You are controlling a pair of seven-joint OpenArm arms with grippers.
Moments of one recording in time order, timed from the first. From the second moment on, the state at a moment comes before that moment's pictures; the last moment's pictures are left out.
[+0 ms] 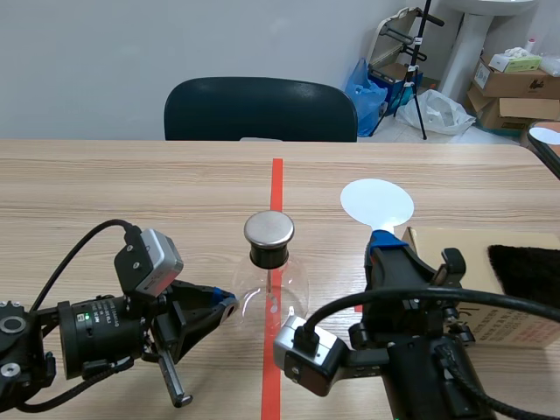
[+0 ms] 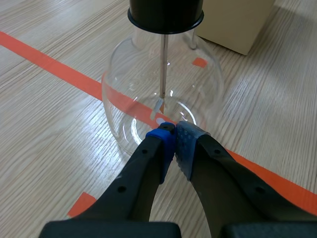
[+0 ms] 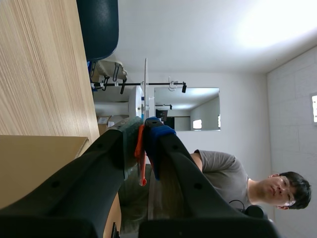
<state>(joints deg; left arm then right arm) 2.3 -30.7 33.1 71.8 -6.4 -31.3 -22.8 -25.7 21.4 -35.8 92.1 -91.3 -34.2 -30.6</state>
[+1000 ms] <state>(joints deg) 2.3 -31.5 30.8 71.8 -6.4 -31.3 -23.2 -25.7 21.4 -35.8 92.1 -91.3 -34.2 -17.4</state>
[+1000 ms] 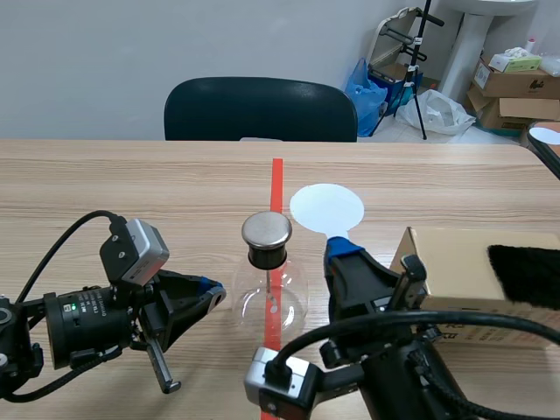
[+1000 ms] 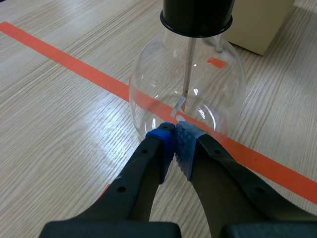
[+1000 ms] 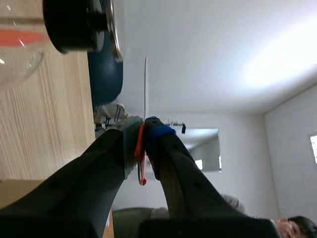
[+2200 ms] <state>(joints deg) 2.3 -31.5 30.8 71.8 -6.4 -31.3 -23.2 -25.7 21.4 -35.8 92.1 -91.3 -34.2 -6.3</state>
